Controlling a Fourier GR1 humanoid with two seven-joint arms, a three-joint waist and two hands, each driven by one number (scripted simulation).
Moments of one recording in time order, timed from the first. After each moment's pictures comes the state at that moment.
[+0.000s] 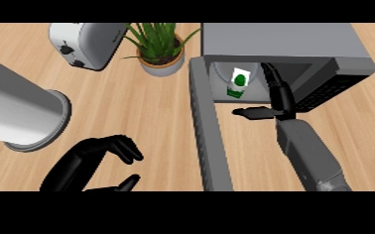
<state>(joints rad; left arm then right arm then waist) 0.14 0.04 -0.11 -1.93 0.01 -0.46 -0.04 -0.60 -0.17 0.05 -0.53 -0.19 -0.07 -0.83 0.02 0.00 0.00</state>
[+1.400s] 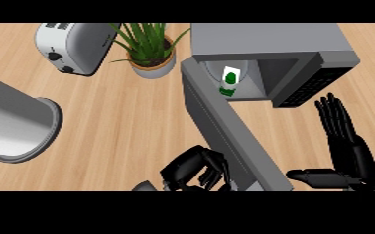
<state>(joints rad) -0.22 0.01 -0.71 -1.27 -0.13 -0.09 -0.16 0.08 -0.36 0.06 -1.47 -0.27 0.07 -0.58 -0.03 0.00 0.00</state>
